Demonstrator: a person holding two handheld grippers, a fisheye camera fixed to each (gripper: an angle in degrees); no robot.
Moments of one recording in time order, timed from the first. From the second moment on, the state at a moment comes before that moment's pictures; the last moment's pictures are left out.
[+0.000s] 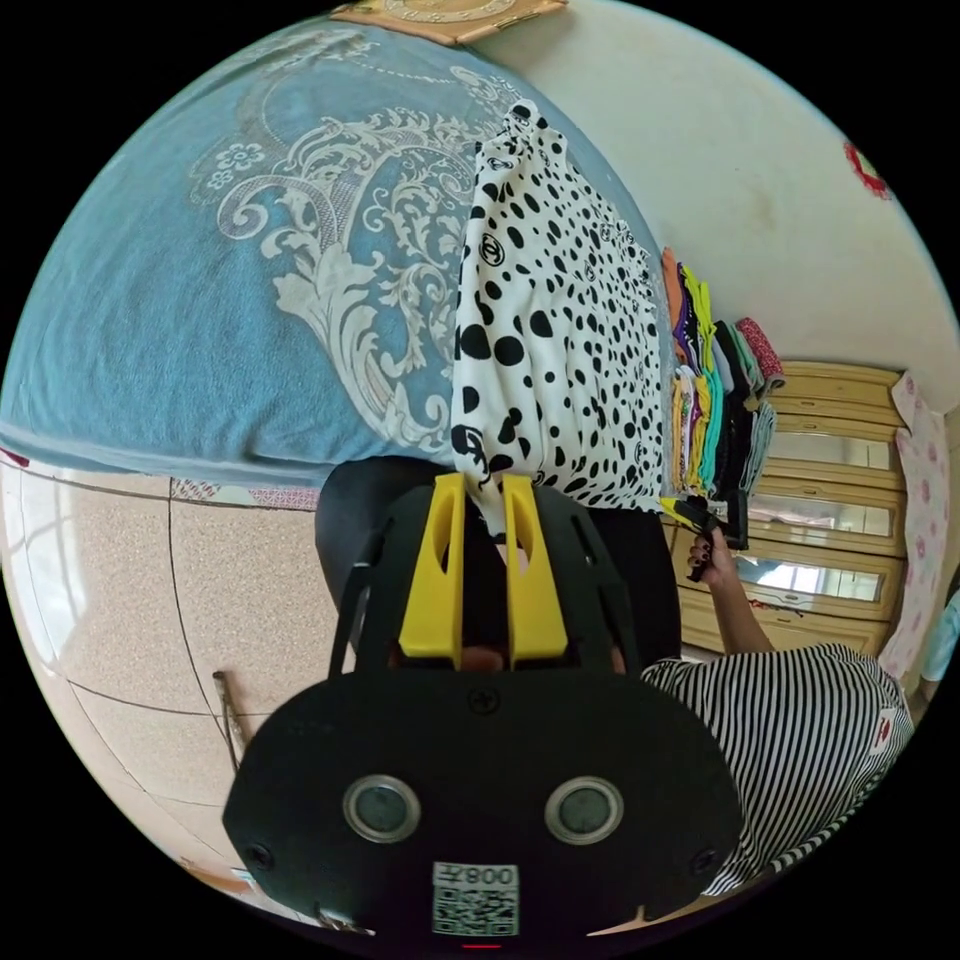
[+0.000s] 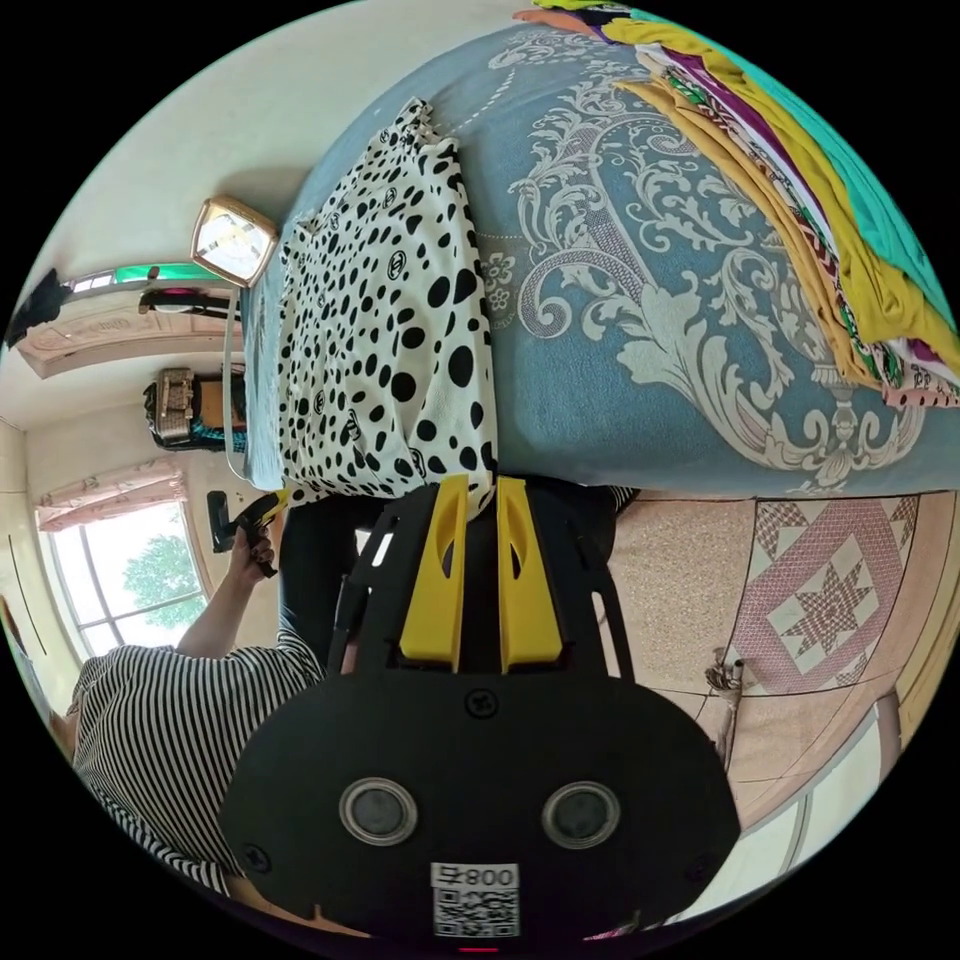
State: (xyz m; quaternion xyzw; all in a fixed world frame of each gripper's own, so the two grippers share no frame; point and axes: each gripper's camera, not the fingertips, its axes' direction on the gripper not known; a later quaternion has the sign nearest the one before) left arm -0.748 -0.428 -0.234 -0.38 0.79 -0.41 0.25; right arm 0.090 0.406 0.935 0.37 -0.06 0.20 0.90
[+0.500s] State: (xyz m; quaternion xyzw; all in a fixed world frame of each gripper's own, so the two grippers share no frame) left arm -0.788 -0.422 -0.261 -0.39 0.79 -0.40 0.26; right arm 0.072 0.430 0.964 0.35 -0.02 0.19 0.92
